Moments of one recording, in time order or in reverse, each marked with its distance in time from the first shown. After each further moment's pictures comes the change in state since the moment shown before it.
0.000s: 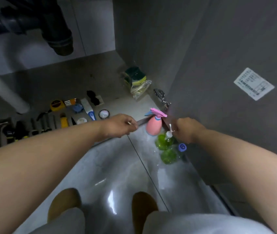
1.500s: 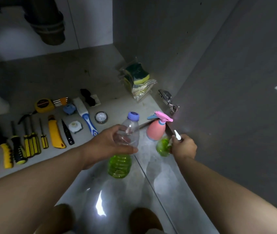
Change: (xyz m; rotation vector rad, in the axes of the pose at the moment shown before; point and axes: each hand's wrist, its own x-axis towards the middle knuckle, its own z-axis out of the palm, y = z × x) left_hand 0.002 -0.064 0.002 -0.444 0.024 0.009; right_hand 0.060 -0.030 0.122 0.897 0.458 0.671
